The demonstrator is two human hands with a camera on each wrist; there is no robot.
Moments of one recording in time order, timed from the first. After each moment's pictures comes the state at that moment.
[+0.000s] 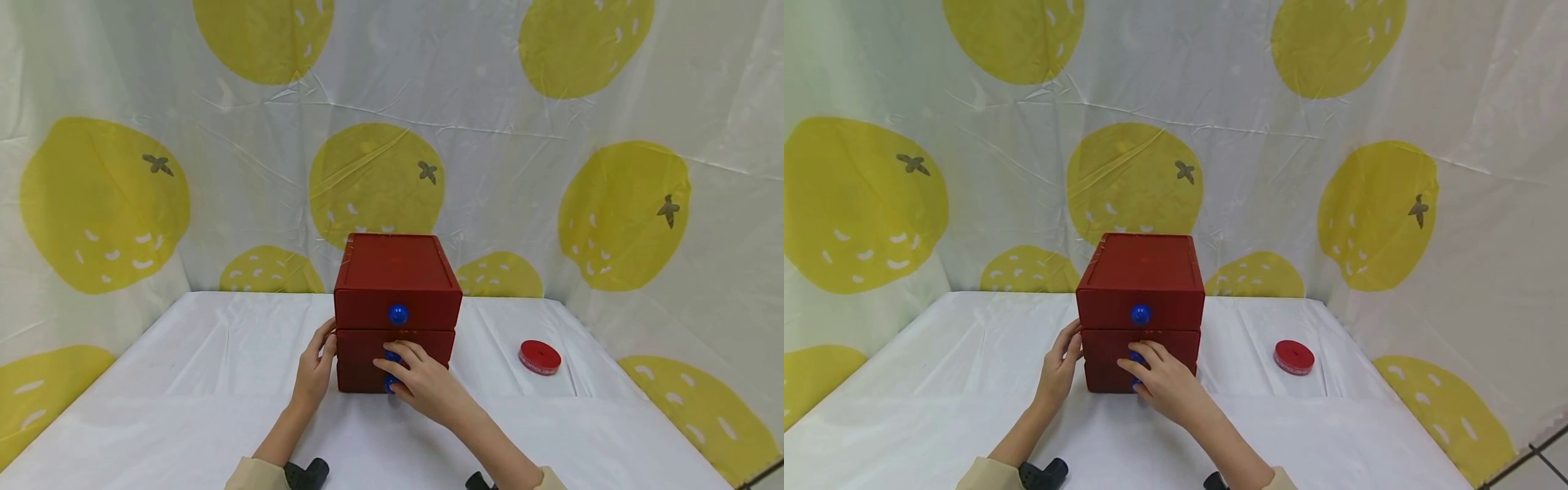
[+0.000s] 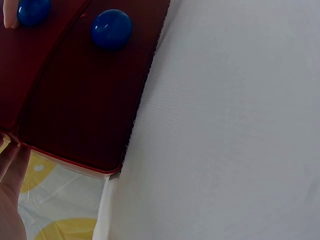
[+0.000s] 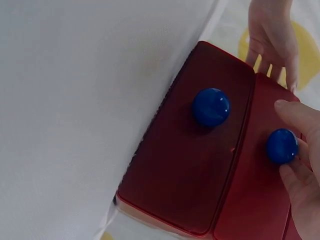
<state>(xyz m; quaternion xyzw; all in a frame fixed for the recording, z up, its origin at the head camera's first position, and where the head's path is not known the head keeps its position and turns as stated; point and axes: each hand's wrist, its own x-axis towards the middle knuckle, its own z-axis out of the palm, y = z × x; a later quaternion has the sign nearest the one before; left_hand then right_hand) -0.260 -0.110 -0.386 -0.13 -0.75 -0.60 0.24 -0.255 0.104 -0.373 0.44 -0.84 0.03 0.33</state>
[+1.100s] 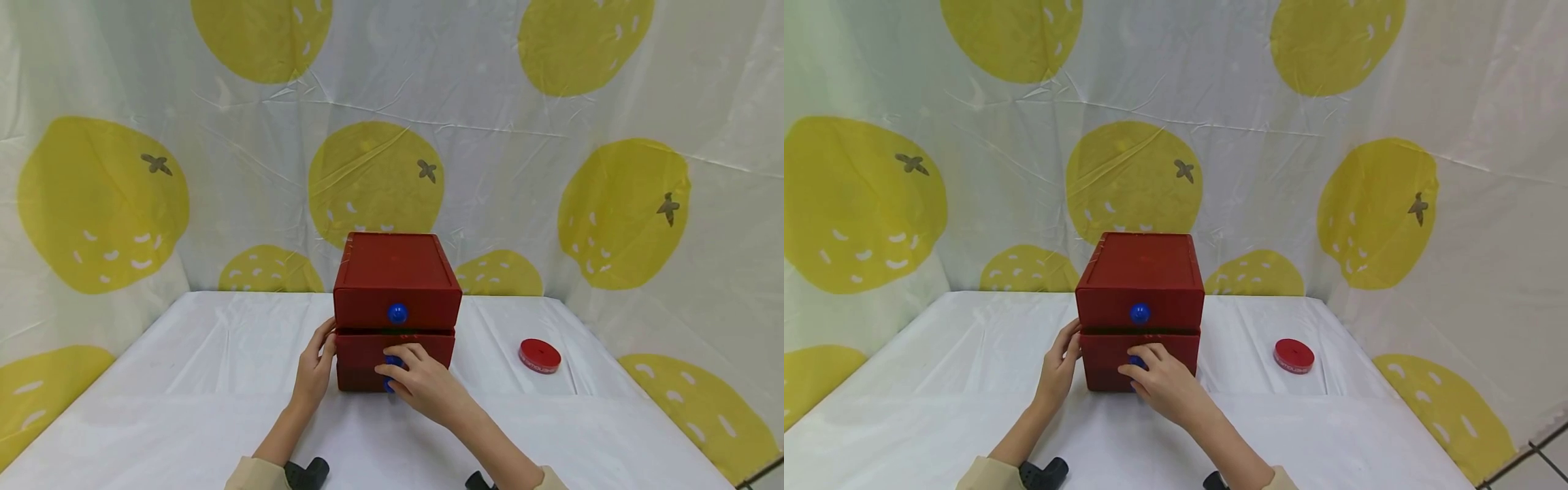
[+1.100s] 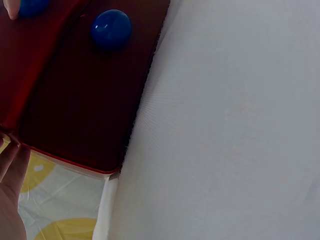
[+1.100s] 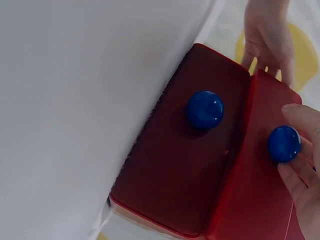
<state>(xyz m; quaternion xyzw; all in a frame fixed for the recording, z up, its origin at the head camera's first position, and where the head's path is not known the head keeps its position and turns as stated) -0.261 -0.110 -0.385 -0.13 -0.75 -0.61 0.24 -0.252 0.103 -0.369 0.45 -0.82 0.06 0.33</state>
